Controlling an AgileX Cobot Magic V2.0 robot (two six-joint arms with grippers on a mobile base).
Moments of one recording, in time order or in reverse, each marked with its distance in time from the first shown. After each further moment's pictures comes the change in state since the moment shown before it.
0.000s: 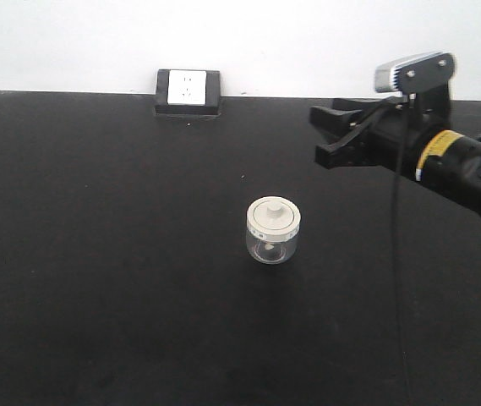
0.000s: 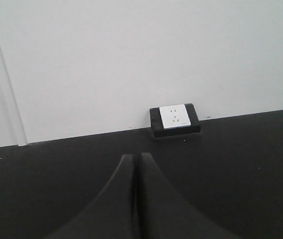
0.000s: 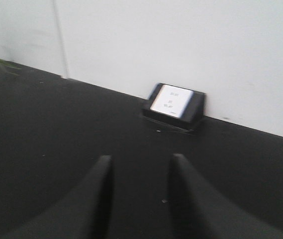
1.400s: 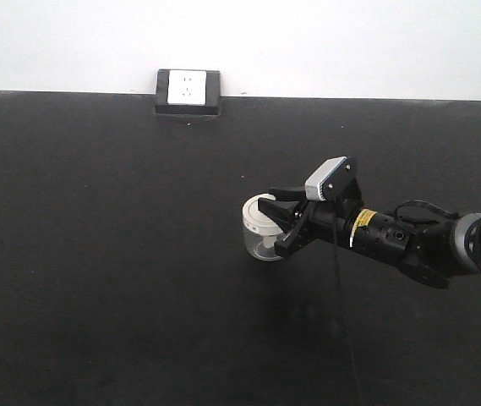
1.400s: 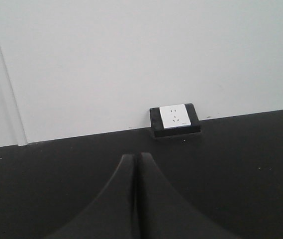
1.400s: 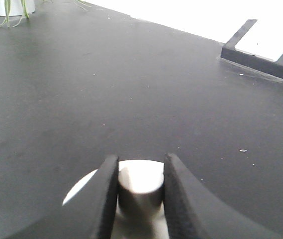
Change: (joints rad) left arm 0.000 0.000 0.000 0.000 0.000 0.000; right arm 0.000 0.552 -0.053 -0.017 -0.460 -0.355
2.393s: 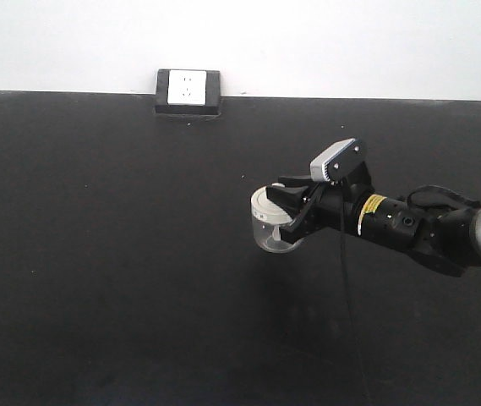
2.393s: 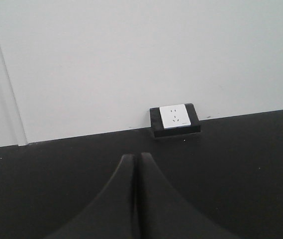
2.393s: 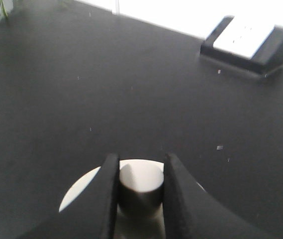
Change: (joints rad) left arm 0.000 0.000 0.000 0.000 0.000 0.000; right arm 0.000 -0.103 0.007 -0.021 0.143 0.106
